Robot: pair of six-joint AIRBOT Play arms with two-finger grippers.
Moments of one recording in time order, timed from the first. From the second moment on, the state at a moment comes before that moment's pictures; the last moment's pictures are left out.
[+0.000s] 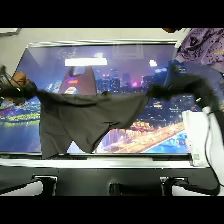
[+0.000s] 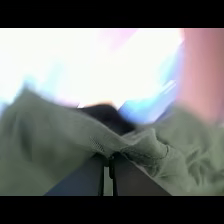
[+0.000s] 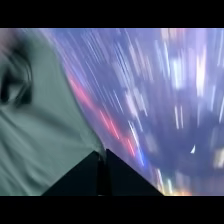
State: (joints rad) left arm 0.28 -1.36 1.35 1.20 -0.98 -1.65; right arm -0.05 -1.45 1.42 2.21 -1.07 -1.65
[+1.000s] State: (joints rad) left arm 0.28 -0.78 1.78 1.29 -1.40 -1.82; right arm -0.13 -0.97 2.14 1.66 -1.27 -1.41
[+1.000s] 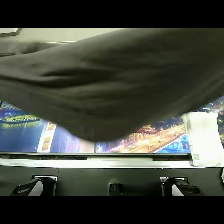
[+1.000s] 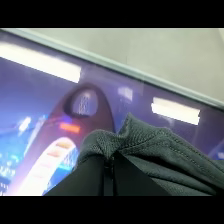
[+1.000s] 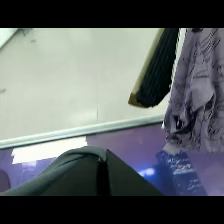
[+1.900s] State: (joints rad) left arm 0.15 -1.36 0.95 1.26 -0.66 -1.85; right arm 0.09 -1.97 2.01 1.87 -1.09 -1.32
